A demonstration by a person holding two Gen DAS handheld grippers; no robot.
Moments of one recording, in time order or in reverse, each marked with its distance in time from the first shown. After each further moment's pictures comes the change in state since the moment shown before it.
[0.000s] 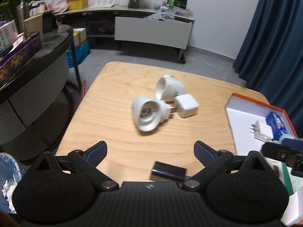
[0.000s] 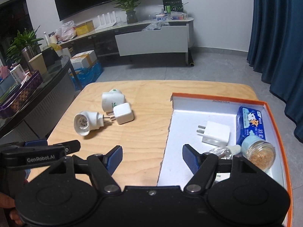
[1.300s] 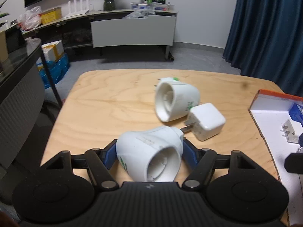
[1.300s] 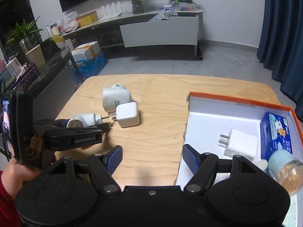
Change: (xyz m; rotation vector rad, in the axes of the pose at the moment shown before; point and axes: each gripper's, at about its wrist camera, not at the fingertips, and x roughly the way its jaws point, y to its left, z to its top) left arm 0.090 0.004 0.032 0.167 -0.025 -0.055; right arm 0.064 0.016 0.023 -0.038 0.048 0.030
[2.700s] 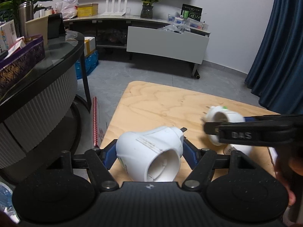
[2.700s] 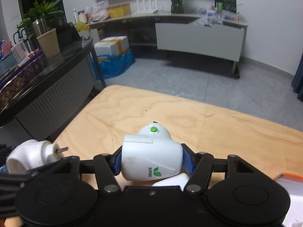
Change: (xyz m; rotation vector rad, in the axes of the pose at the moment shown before) left arm -0.038 0.045 0.008 -0.175 -0.064 0.091; right arm 0.116 0.068 0.069 -0.177 -0.036 0.101
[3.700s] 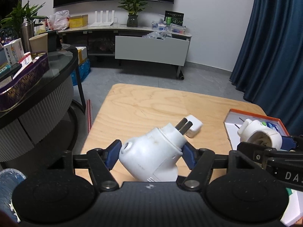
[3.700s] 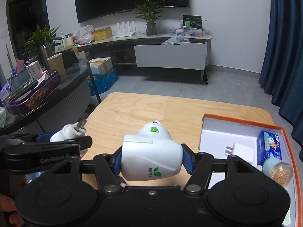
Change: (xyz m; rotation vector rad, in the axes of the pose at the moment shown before) left arm -0.087 -0.044 -0.030 0.051 -0.025 -0.048; right arm -0.192 0.014 -0.086 0.108 -0.098 -0.119
